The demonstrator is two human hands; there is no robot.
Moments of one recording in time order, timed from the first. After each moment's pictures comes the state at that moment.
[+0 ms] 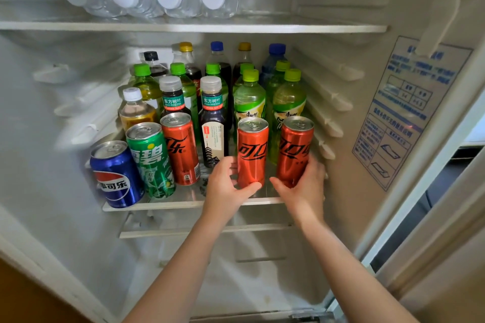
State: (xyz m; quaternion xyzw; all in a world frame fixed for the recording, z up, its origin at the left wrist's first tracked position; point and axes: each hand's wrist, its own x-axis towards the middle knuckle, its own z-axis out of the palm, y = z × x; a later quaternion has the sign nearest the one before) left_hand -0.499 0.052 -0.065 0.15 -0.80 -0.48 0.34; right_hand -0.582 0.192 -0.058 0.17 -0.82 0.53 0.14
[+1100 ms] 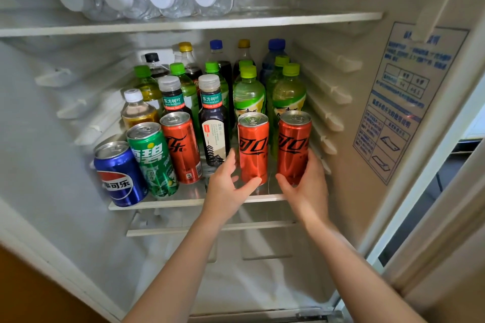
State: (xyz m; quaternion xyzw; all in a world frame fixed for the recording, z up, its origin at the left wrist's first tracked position) left_hand -0.491 0.057 -0.058 0.14 -0.81 -0.50 0.28; right_hand -0.585 0.199 -0.062 0.23 -0.81 0.52 0.14
